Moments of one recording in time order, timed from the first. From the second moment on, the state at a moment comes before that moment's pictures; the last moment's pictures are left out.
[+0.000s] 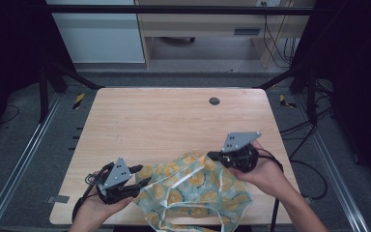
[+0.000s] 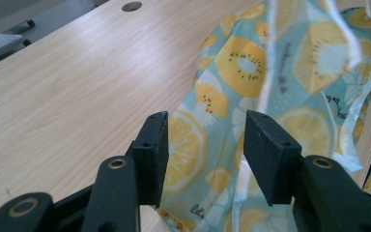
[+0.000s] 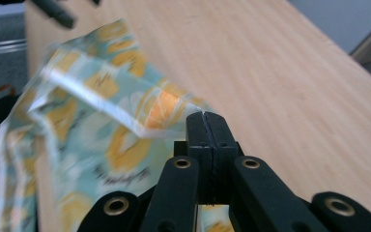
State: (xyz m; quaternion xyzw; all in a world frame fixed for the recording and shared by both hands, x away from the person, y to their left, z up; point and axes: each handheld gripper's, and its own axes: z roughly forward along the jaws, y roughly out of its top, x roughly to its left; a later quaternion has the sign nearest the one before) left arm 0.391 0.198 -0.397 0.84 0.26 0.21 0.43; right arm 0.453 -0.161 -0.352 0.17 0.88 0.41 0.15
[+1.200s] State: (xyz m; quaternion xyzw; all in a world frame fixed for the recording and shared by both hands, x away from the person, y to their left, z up) left arm 0.421 0.133 -0.414 0.89 0.20 0.15 0.38; right arm 0.554 -0.149 -0.405 0.30 0.87 0.36 0.13
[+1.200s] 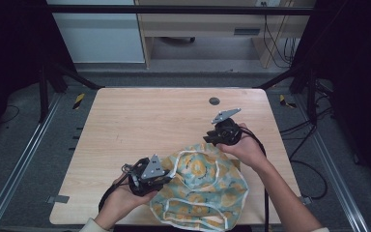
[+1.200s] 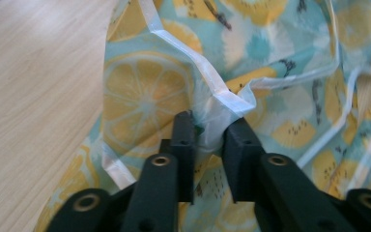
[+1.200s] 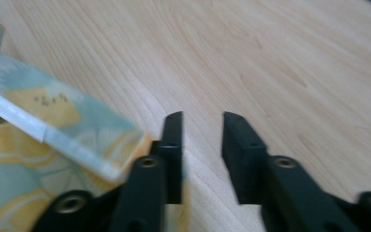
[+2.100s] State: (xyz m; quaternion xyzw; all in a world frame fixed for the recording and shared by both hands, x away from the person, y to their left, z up) left arm 0.481 0.124 -0.359 0.83 0.31 0.15 0.44; right arm 0.465 -0.118 -0.379 0.21 0.88 0.39 0.15
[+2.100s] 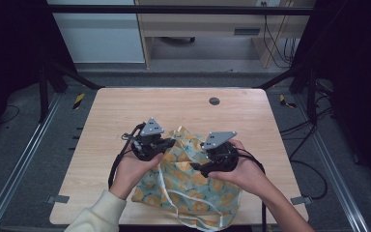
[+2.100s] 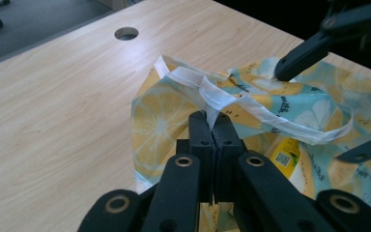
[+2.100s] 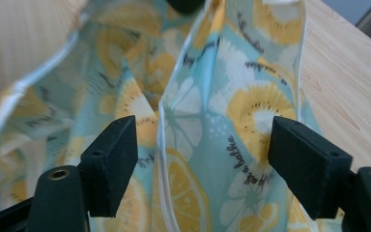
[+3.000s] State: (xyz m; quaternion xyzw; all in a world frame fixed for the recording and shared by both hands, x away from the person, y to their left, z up) left arm 0.425 0.110 -0.377 0.86 0.20 0.18 0.43; right arm 0.503 -0.120 -0.371 0.25 0.88 0.38 0.11
